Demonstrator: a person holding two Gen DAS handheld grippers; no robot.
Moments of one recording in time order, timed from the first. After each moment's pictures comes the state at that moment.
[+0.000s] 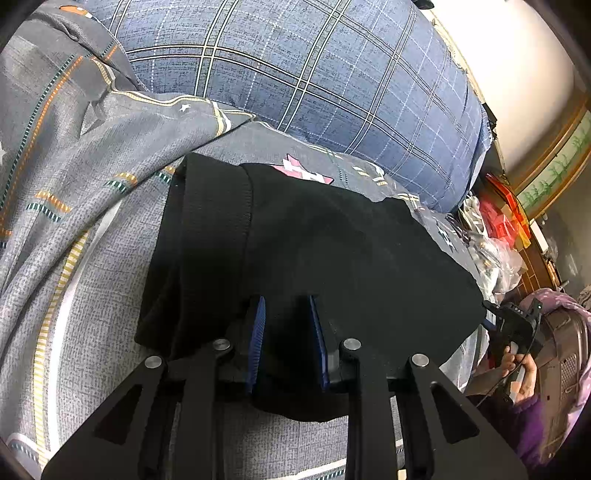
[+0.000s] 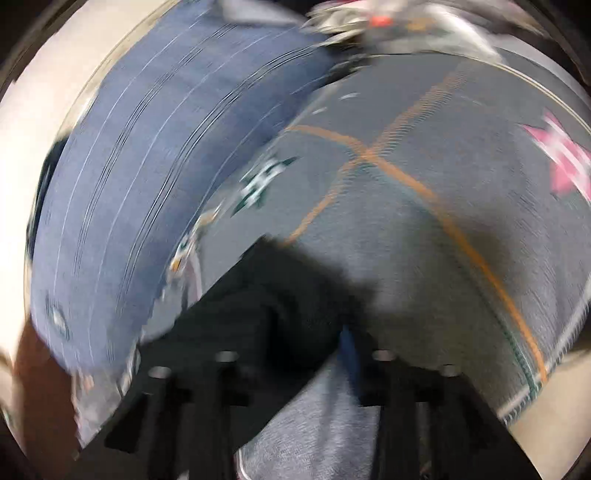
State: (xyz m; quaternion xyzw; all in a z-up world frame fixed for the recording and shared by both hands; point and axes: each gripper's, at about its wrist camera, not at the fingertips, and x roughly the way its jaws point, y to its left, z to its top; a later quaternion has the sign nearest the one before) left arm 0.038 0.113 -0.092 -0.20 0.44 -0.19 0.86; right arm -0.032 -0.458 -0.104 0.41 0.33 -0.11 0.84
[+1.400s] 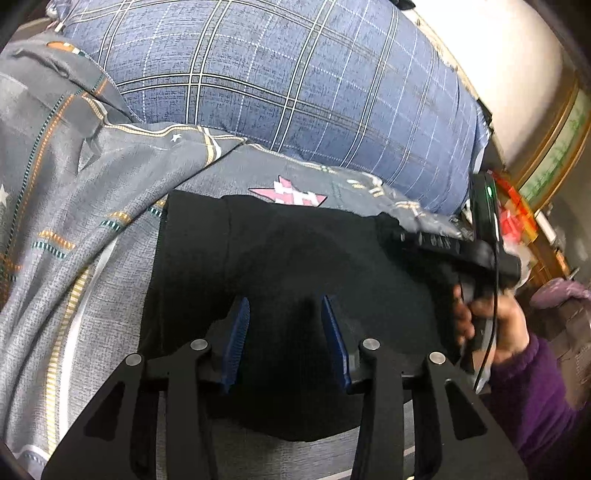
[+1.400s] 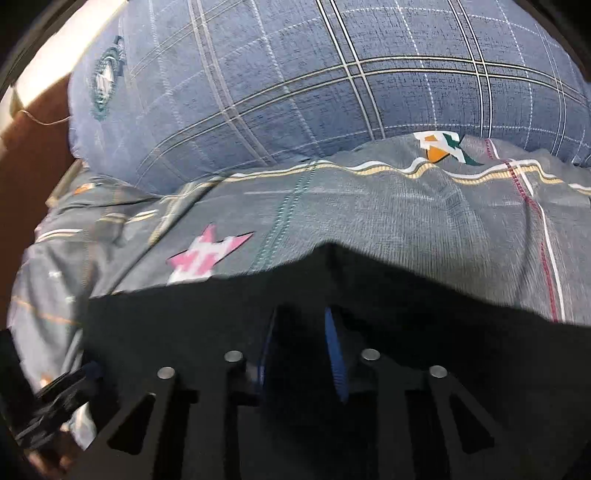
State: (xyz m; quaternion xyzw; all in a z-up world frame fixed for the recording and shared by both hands) left arm 0.040 0.101 -0.079 -0.15 0.41 -0.18 0.88; right arm 0.161 -0.169 -0.102 0.08 0.45 0.14 0.88
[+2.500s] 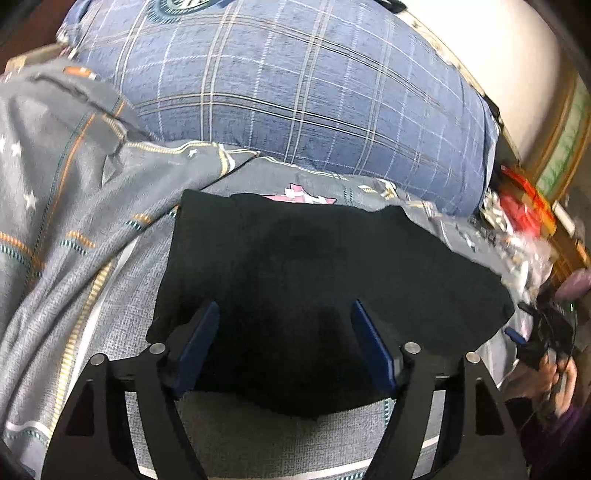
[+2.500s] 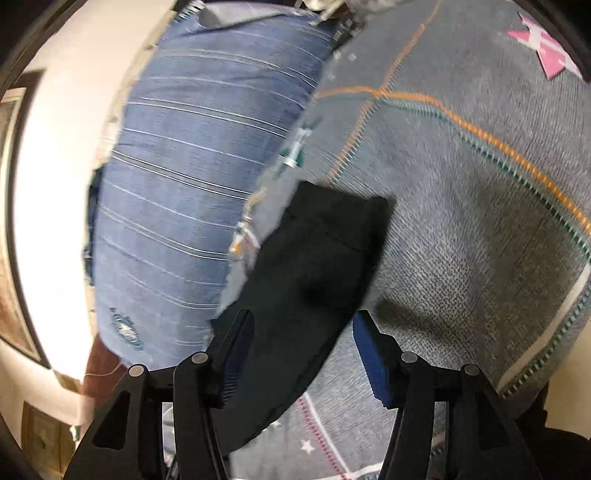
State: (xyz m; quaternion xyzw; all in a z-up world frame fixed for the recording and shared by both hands) left arm 0.016 0.092 -0.077 -0.11 0.38 -0.14 0.91; right arm -0.042 -0.443 -0.133 0.52 0.32 0.00 0.79
